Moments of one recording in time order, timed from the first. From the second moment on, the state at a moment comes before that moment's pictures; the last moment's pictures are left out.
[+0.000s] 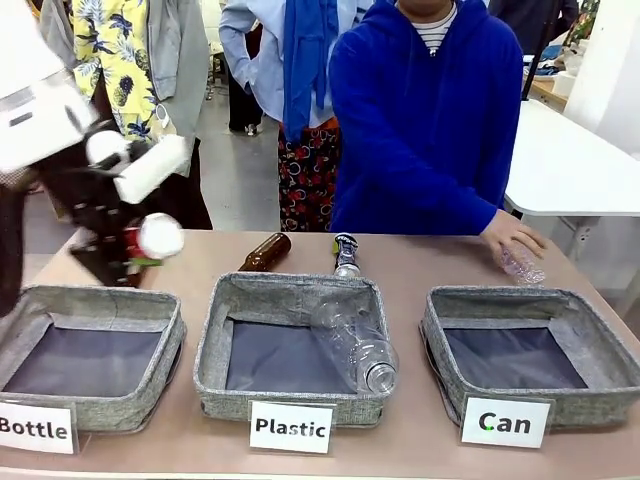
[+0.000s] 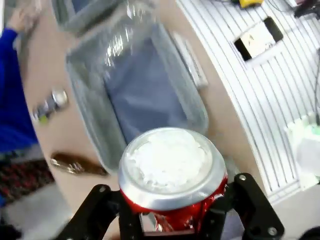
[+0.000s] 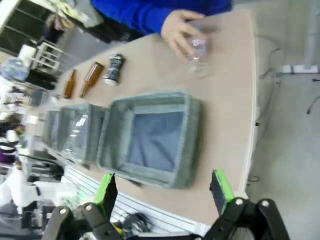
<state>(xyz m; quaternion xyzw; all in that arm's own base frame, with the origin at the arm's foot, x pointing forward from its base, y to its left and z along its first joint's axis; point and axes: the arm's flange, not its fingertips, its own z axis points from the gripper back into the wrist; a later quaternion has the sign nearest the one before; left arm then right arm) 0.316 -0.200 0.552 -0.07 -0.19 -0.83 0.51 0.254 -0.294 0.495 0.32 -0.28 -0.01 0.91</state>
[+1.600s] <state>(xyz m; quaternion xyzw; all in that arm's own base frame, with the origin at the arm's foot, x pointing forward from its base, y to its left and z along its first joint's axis) 0.308 -0.675 0.500 -0.09 -0.27 -0.83 0.48 0.233 -0.346 0.489 0.34 -0.27 -0.03 0.90</state>
